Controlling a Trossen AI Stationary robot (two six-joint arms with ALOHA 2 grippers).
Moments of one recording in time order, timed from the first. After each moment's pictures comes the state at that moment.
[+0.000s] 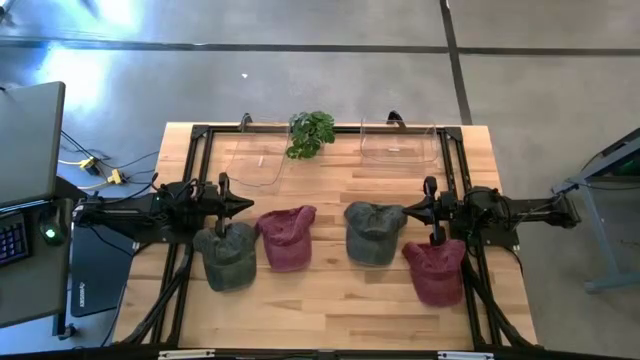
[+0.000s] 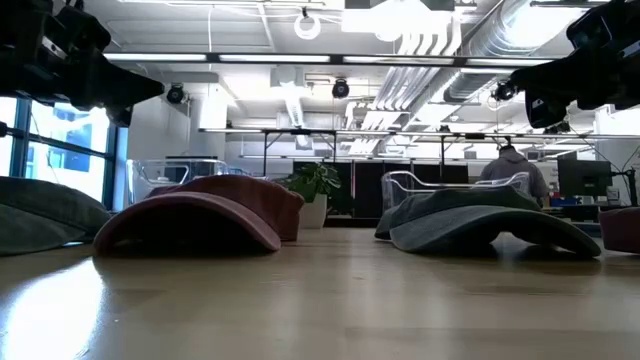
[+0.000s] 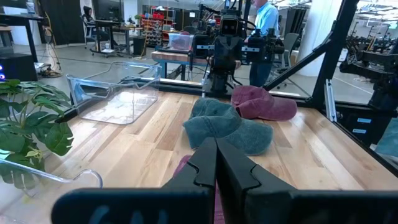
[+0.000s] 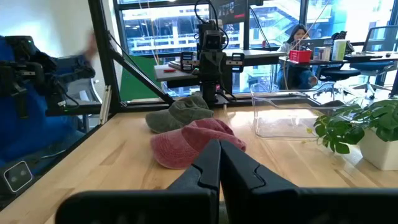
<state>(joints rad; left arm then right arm) 0.00 0.01 0.04 -0.02 -0.09 -0.08 0.03 0.01 0.01 0.04 0.02 0.07</state>
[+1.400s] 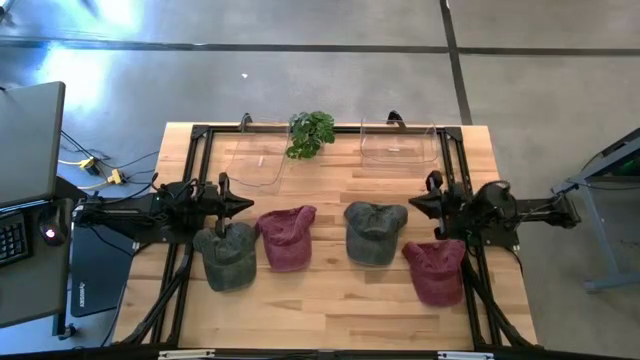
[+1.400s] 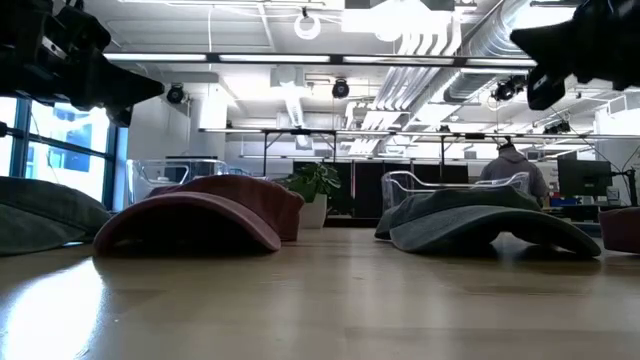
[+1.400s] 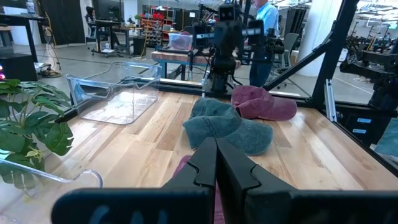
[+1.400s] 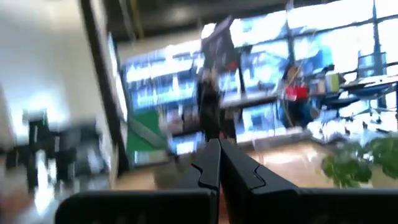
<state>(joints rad) 0.00 0.01 0.04 -0.02 -0.09 -0.08 0.03 0.01 0.01 0.30 0.08 0.23</state>
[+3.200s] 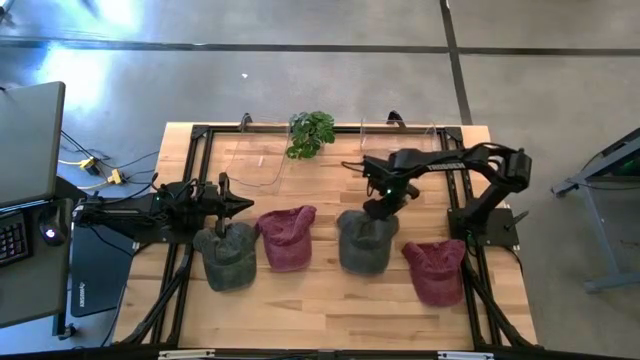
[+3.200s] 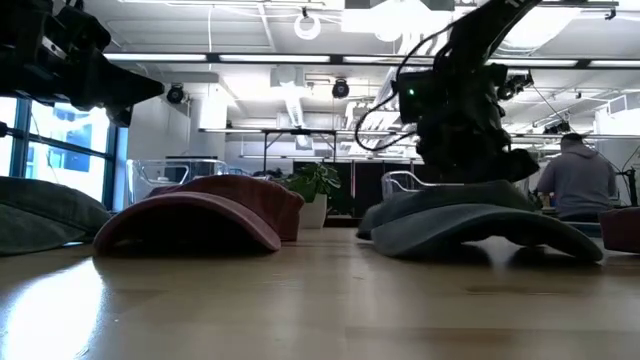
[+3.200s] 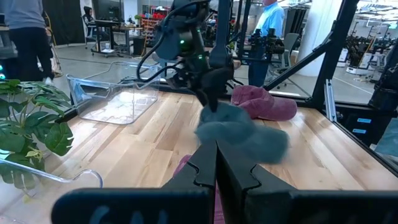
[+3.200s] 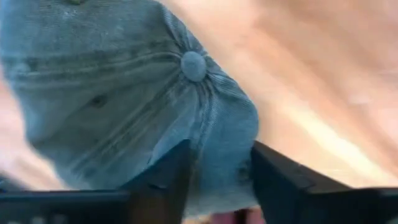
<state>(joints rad) 0.00 0.01 0.04 -0.02 -0.09 -0.08 -0.34 1.65 0.97 -0.85 -0.44 0.65</state>
